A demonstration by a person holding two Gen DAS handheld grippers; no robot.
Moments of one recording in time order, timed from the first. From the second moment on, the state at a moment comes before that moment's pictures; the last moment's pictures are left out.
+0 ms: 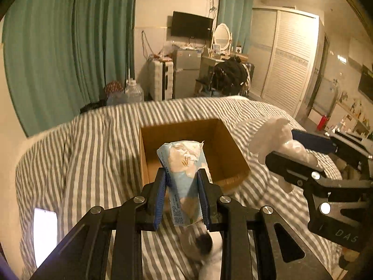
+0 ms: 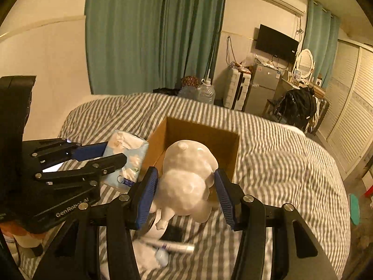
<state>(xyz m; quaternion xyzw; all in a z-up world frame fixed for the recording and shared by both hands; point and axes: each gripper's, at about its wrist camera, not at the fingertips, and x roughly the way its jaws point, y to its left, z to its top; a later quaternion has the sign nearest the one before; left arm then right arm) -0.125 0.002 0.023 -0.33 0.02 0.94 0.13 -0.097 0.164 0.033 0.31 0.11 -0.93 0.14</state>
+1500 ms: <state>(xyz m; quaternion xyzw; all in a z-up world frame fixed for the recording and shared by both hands) -0.208 -0.003 0.024 -0.36 0.06 0.93 0.10 -0.194 0.203 0.053 0.31 0.06 -0.95 0.08</state>
